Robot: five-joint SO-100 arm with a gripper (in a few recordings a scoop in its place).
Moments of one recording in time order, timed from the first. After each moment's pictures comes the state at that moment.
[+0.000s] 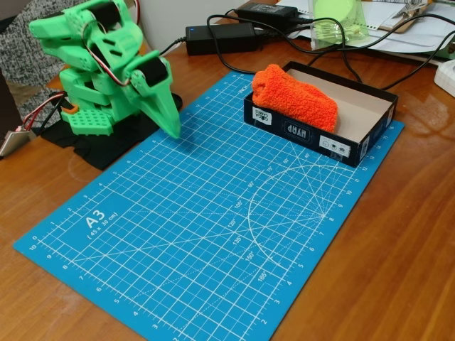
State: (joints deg) arm 8.1 192.7 176.8 61.2 1.6
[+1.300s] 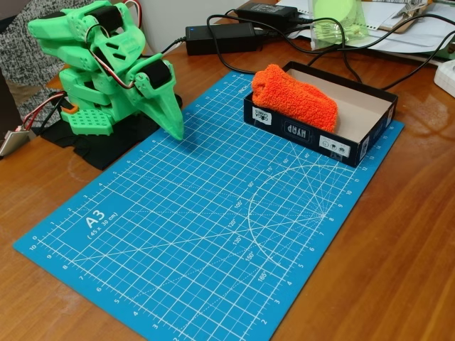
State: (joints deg) arm 5.9 192.6 177.2 59.8 0.1
